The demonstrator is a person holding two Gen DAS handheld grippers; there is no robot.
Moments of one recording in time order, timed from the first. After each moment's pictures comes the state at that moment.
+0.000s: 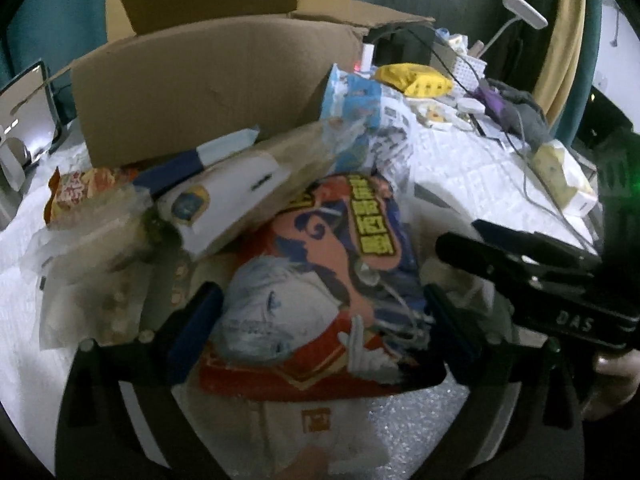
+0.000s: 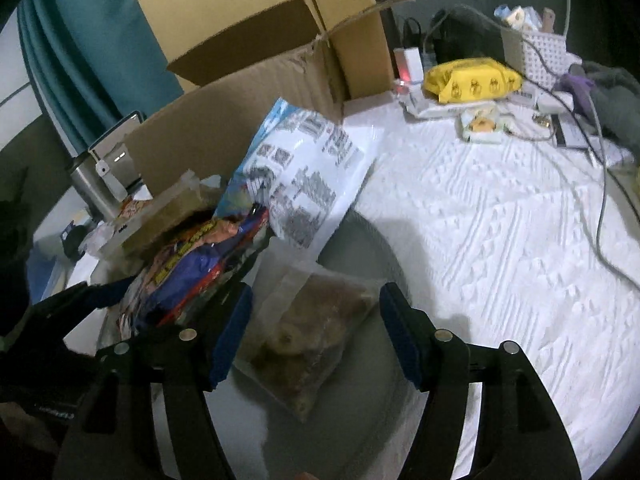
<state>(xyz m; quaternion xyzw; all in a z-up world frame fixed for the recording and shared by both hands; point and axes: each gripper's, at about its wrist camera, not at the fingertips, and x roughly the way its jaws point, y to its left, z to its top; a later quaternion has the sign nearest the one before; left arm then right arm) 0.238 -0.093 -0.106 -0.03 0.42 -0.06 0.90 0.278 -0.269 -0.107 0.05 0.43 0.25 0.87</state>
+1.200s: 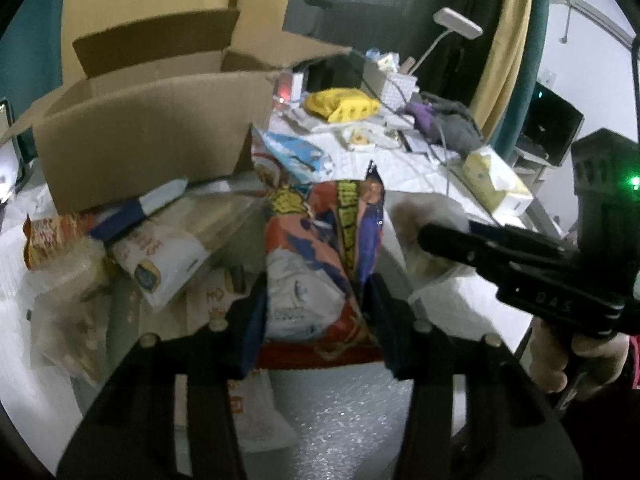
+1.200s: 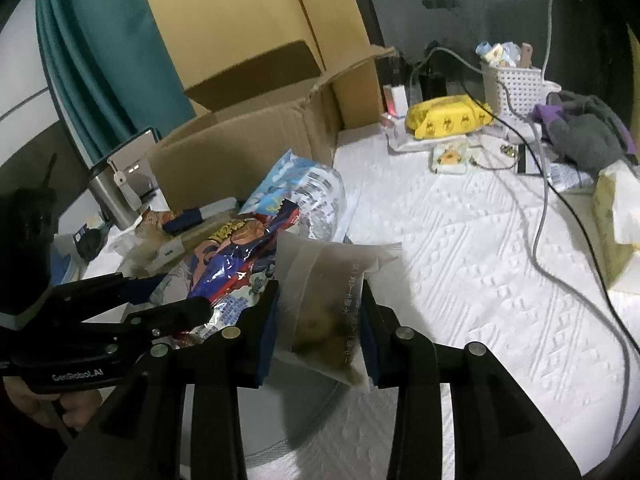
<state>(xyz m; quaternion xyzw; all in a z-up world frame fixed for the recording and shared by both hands) 0.216 -0.123 -0.061 -0.04 0.38 -0.15 0.91 0.241 -0.305 -0.056 0.04 0.38 0.25 0.89</state>
